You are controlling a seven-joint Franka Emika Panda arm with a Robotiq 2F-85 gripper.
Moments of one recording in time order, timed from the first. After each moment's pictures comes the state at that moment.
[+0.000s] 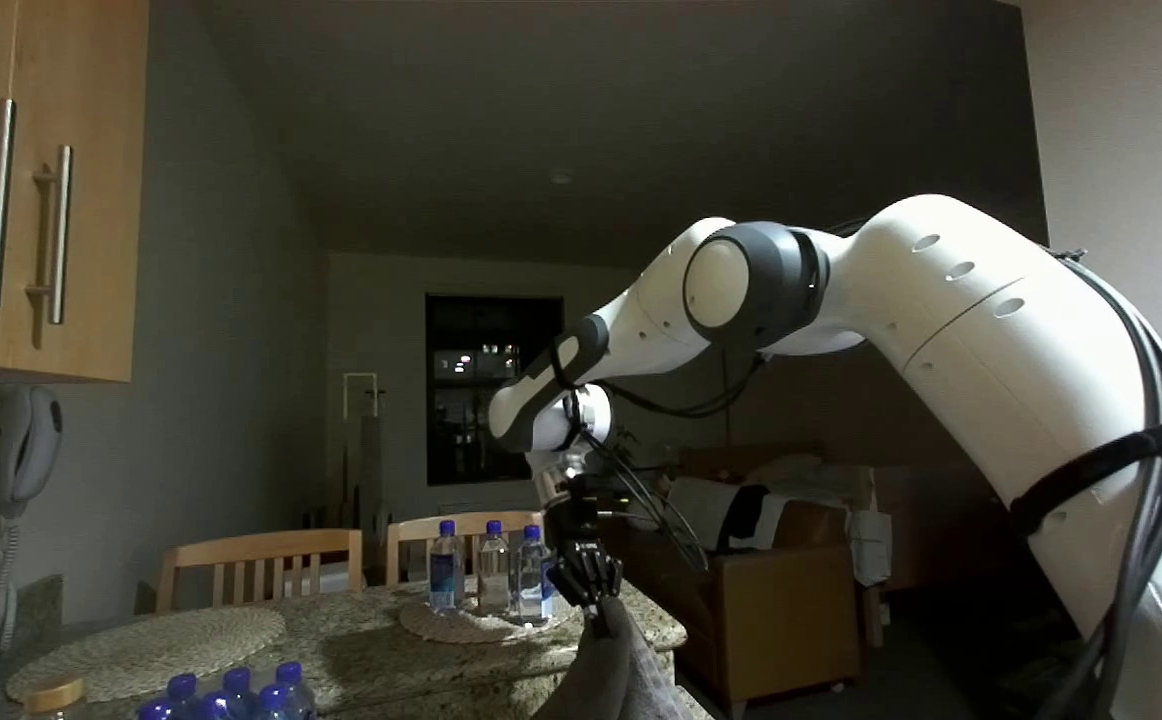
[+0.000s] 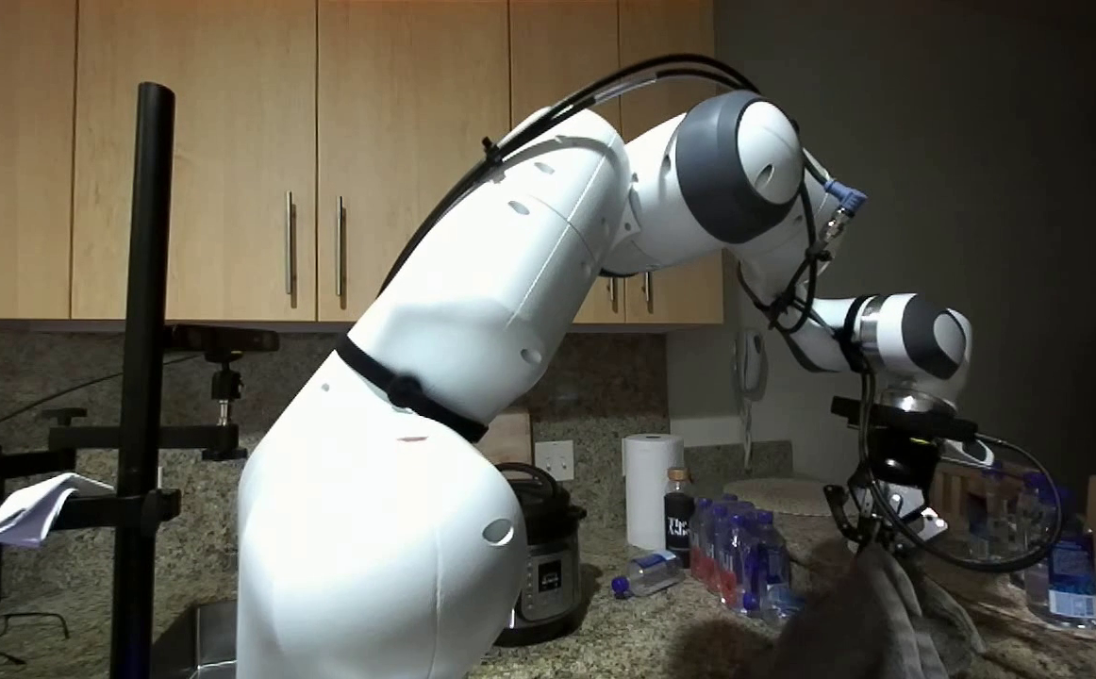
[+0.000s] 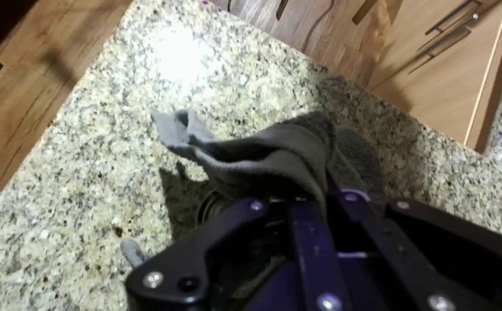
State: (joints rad) arm -0.09 0.59 -0.03 -1.45 0.06 1.48 -0.23
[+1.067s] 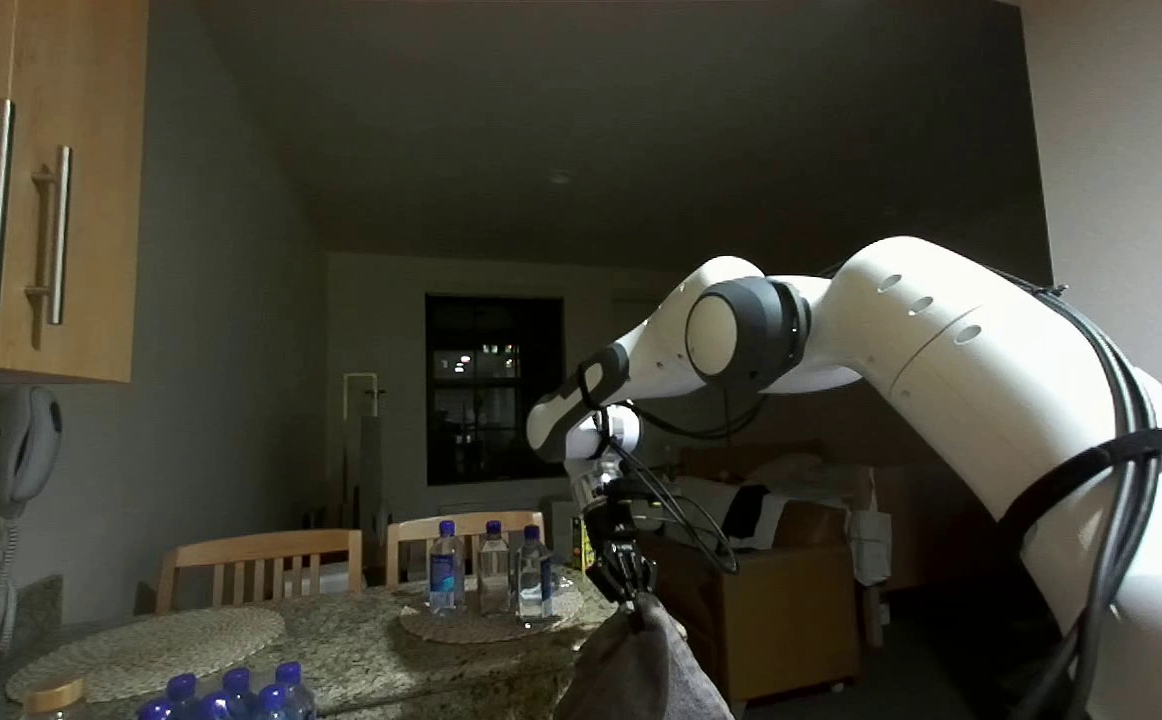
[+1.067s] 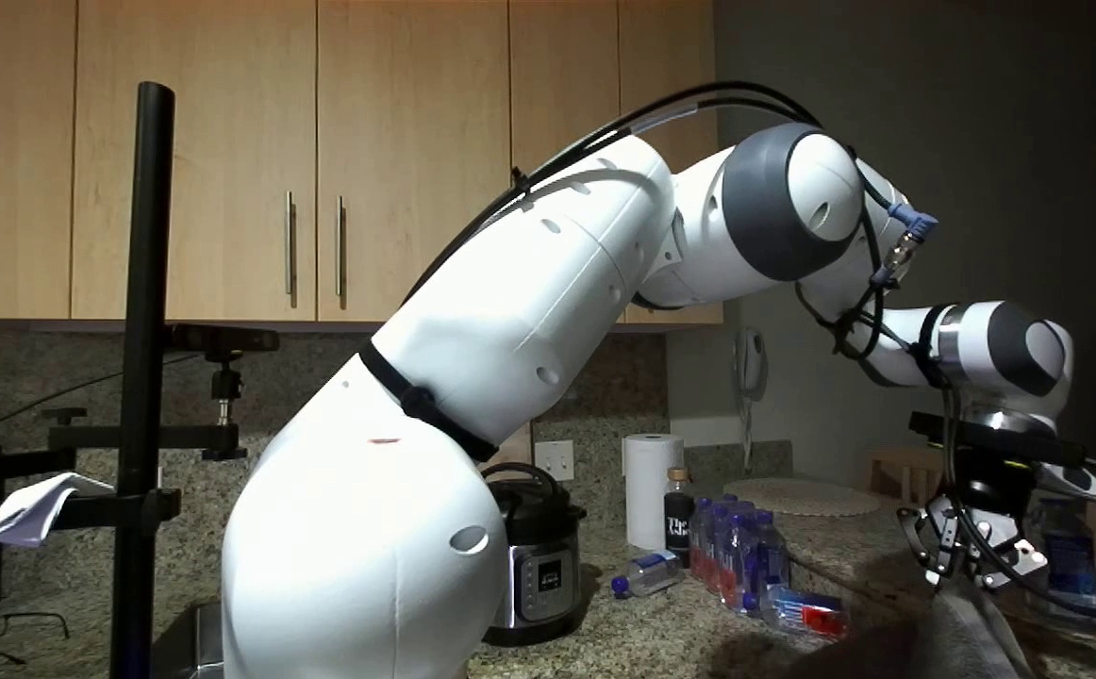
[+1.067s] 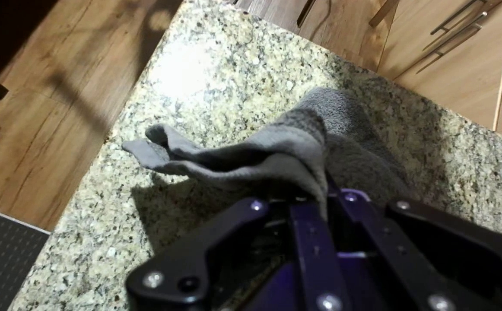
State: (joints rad) arm -0.20 0.72 -0.05 -1.29 0.05 1.40 -0.28
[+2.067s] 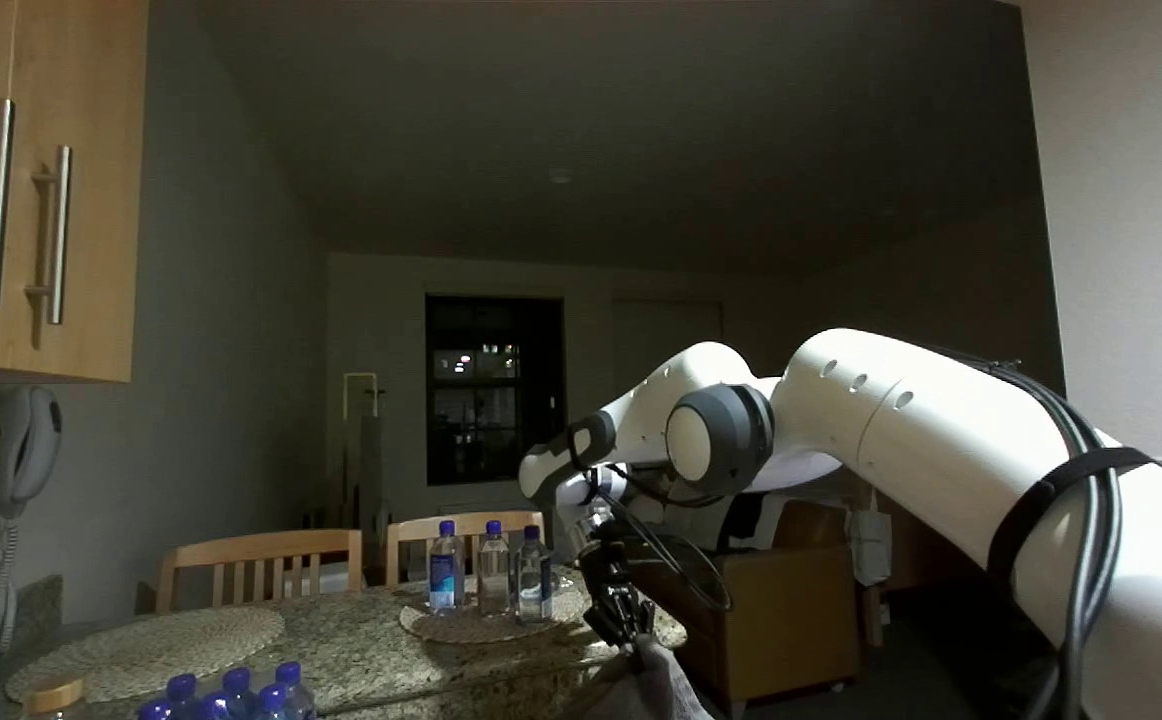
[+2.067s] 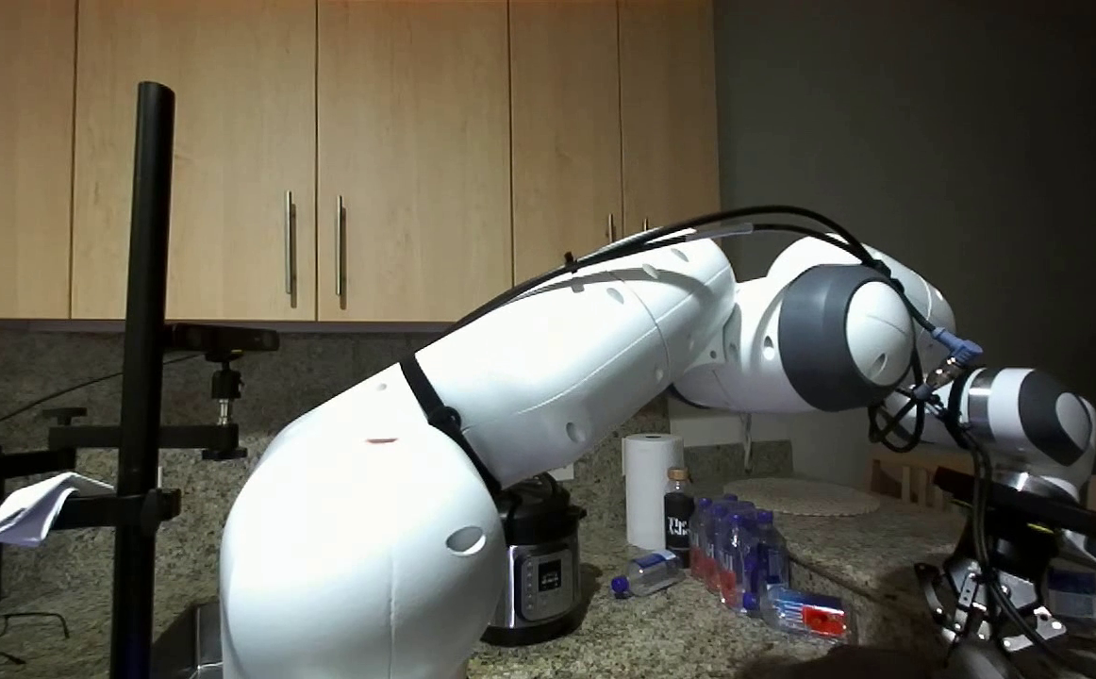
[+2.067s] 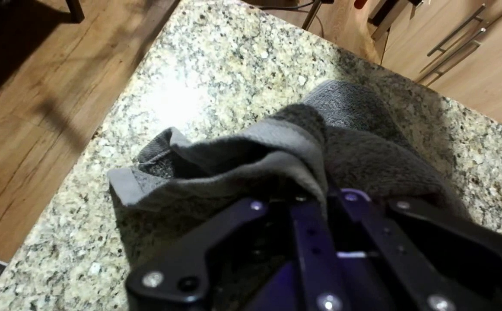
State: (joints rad) arm -0.21 1.03 -0.05 -0.93 0.05 1.22 -0.27
